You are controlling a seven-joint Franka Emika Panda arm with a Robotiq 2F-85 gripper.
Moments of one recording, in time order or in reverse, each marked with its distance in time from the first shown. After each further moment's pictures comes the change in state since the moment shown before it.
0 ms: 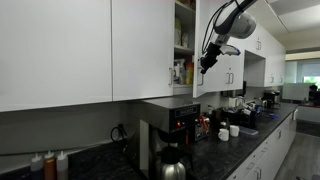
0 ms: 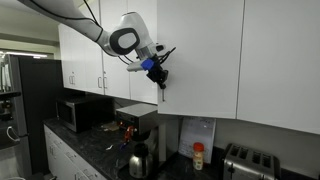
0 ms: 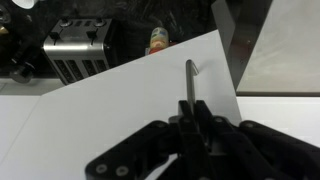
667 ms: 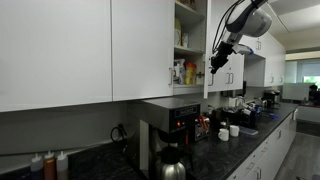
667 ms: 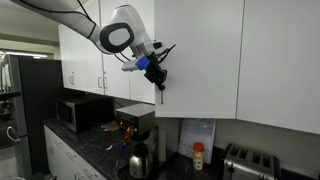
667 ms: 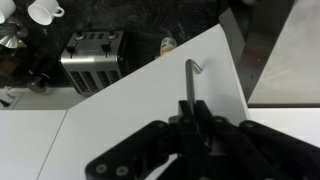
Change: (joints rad) arm 0.000 -0.111 -0.070 -0.112 -0.008 -0.001 -0.040
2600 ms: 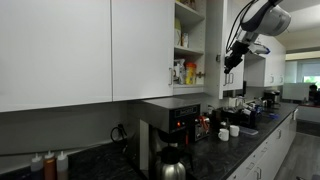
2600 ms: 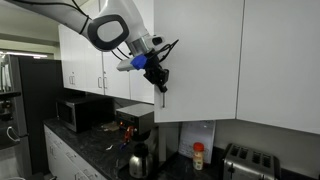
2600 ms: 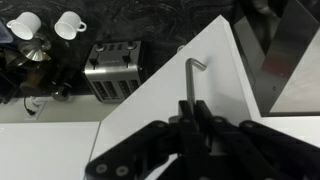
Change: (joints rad) arm -0.018 -0.101 -0.099 -0.087 -0.028 -0.004 -0.053
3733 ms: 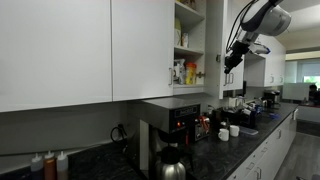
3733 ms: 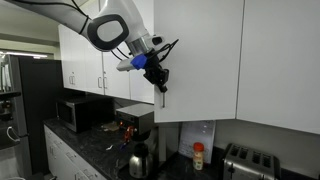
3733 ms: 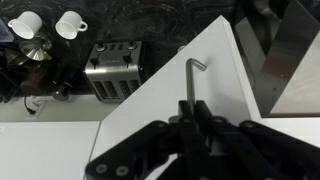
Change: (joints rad) arm -0.001 -0.001 0.000 -0.001 -0.007 0.000 -0.002
